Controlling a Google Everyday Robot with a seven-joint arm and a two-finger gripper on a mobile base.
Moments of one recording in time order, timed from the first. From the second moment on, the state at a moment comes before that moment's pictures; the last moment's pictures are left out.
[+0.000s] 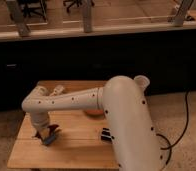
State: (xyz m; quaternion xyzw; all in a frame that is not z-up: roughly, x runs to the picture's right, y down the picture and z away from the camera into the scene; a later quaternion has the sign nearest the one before) arm -0.298 0.246 0.781 -0.36 -0.24 -0.32 0.84
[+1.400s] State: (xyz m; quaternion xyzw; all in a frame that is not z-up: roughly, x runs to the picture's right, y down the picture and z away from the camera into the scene) arm -0.262 0.220 0.764 -0.32 -0.30 -0.27 0.86
